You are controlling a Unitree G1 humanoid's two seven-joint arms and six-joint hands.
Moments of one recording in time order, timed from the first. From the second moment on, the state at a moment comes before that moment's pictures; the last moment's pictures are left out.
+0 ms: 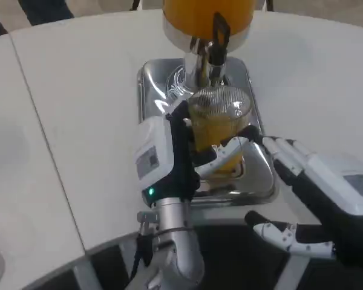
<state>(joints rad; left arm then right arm) -0.81 -0.05 -0.31 0.98 0.56 -0.28 0.95 -0.03 -0.44 0.04 -0.73 -0.83 0.20 0.54</state>
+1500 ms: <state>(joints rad) -0.50 0.20 -0.06 0.41 0.47 -0.18 0.65 -0.10 -0.40 0.12 -0.58 -0.78 0.09 0.35</state>
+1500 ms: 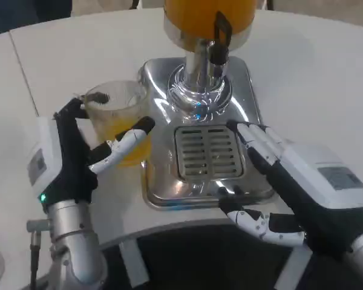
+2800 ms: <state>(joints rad) -0.15 0.15 -0.01 -0.11 0.40 -0.23 0.44 -0.12 -0.50 0.07 -0.58 -0.81 0.10 0.42</state>
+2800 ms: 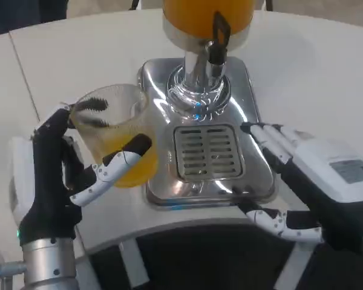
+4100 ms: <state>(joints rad) 0.11 0.06 -0.13 -0.40 0.45 -0.29 0.31 -0.11 -0.50 0.08 -0.56 -0.79 -0.05 0.37</state>
